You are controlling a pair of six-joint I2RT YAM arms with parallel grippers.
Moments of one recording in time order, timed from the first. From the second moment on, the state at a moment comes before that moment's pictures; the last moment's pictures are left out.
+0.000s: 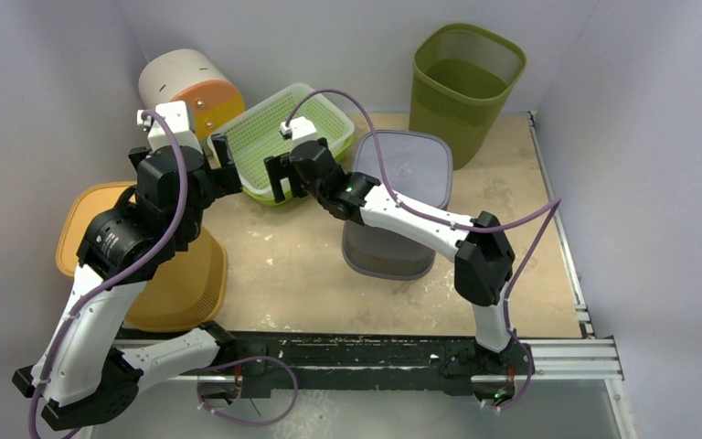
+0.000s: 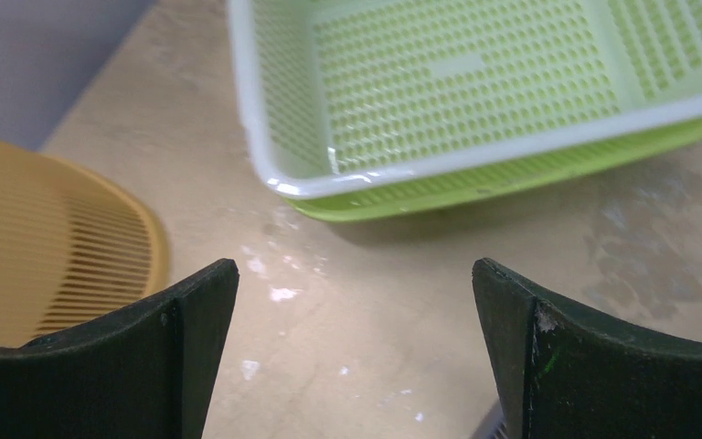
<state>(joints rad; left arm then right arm) -0.64 1.02 1.66 -1.06 -0.79 -0.36 0.95 1.96 1.76 -0.23 0.34 0.28</state>
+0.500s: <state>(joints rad) -0.64 0.98 1.59 -1.06 -0.79 -0.36 0.83 1.73 1.41 -0.25 0.62 0.34</state>
